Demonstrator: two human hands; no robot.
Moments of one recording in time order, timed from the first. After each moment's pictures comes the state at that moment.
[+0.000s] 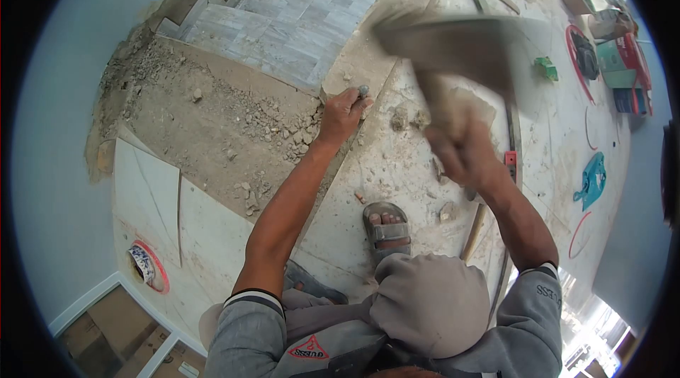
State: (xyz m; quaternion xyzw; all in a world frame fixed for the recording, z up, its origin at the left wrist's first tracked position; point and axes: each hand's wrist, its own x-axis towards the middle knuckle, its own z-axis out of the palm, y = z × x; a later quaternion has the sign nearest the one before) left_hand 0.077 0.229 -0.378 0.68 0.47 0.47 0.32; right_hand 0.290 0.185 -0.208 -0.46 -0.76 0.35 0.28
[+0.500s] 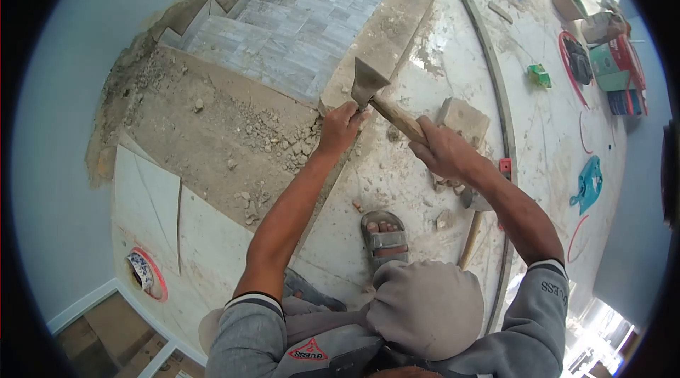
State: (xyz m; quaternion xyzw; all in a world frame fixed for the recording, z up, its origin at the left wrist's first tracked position) left_hand 0.074 0.222 -0.387 0.70 0.51 0.40 0.29; right_hand 0.294 0.200 -0.233 -0.53 -0.77 0.36 -0.02
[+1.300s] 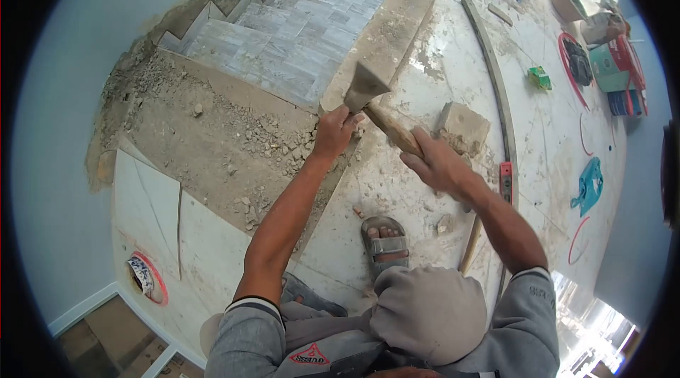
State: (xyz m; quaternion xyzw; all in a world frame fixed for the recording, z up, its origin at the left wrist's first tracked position) left_hand 0.065 0.238 -0.385 0.70 0.50 0.42 0.28; right_hand 0.288 0.191 -0.245 -0.52 -0.74 0.42 0.03
